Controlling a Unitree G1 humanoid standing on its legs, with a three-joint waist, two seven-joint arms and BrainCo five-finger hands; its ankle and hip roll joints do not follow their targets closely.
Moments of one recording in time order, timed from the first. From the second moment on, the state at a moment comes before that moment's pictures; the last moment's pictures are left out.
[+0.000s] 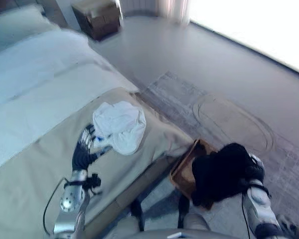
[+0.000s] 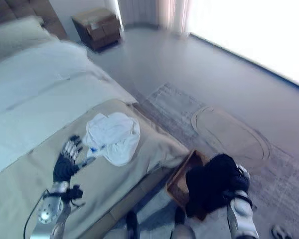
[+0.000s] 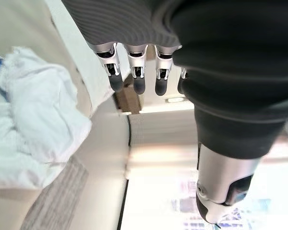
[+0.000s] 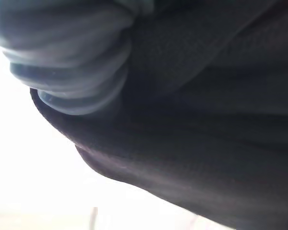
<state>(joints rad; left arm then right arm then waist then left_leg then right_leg) 0.12 0.33 -0.01 -0.02 -0.31 -0.41 0.12 -0.12 -0.37 -0.08 0.69 0.36 -0.31 -0.27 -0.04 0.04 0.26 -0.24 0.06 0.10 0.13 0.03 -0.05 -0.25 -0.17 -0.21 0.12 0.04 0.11</state>
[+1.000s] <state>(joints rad) 0.07 0.43 -0.11 -0.17 -0.37 -0.46 0.33 -0.71 -0.57 -0.01 1.04 0.39 -0.32 -0.54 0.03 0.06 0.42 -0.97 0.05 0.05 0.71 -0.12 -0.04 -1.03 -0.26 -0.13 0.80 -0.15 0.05</state>
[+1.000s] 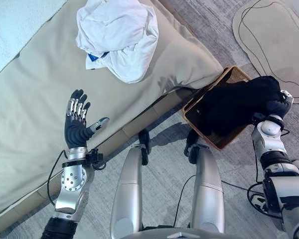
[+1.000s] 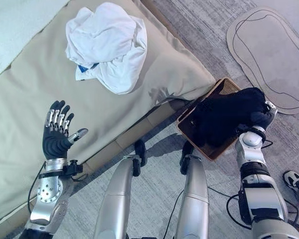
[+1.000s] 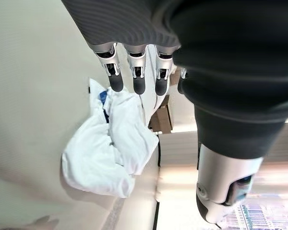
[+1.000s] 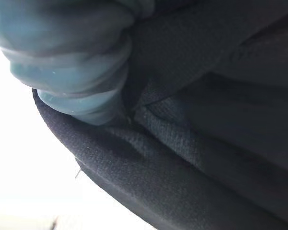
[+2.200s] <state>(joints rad) 0.02 0.45 -0.14 -0.23 -0.29 -0.49 0.44 -0.77 -0.54 0.04 1.25 0.39 -0.28 -0.56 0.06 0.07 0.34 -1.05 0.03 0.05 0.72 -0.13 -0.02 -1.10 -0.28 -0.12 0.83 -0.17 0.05</state>
